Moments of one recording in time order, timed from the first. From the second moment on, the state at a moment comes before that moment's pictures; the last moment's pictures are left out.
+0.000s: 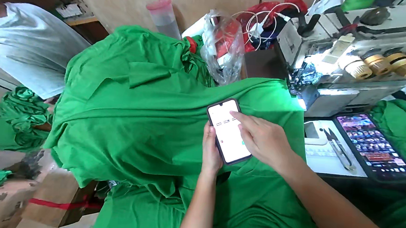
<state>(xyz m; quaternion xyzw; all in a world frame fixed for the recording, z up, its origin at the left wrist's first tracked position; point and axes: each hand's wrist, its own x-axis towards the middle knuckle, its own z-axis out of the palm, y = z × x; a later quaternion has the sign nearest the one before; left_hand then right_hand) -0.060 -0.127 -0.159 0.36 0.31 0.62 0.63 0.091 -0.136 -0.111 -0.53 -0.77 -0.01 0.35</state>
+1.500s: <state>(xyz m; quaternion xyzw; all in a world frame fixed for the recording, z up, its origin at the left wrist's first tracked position) -0.061 -0.128 -0.160 0.36 0.32 0.61 0.63 0.118 -0.172 -0.171 -0.51 -0.77 0.12 0.37</state>
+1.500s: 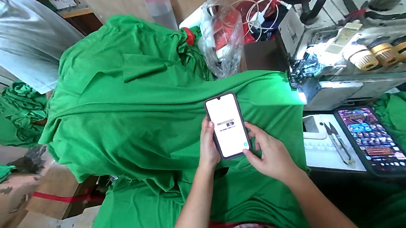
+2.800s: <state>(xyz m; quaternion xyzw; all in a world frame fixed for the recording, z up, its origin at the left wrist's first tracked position) -0.062 -0.129 -0.164 0.39 0.26 0.62 0.63 0.118 -0.171 -0.170 -0.51 -0.77 0.11 0.37</state>
